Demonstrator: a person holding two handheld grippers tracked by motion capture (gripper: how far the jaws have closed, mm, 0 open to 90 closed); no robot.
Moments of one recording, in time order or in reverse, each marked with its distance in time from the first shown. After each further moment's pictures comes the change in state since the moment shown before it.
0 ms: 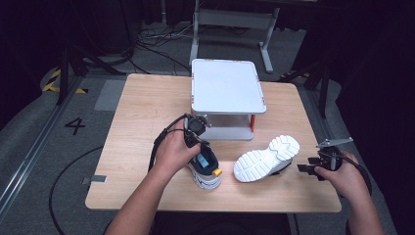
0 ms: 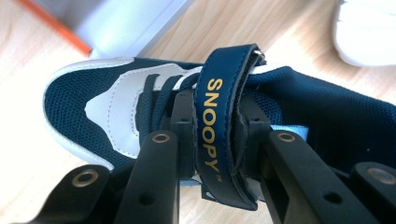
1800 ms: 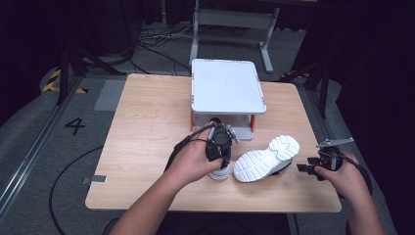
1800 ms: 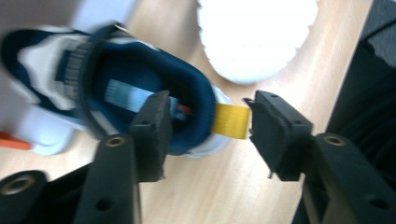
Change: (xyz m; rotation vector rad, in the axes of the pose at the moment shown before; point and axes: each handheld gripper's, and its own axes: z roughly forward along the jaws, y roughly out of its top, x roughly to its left) left arm -0.074 0.020 -0.004 0.013 -0.058 0.293; right arm 0.003 0.001 -0.001 -0.014 0.013 0.014
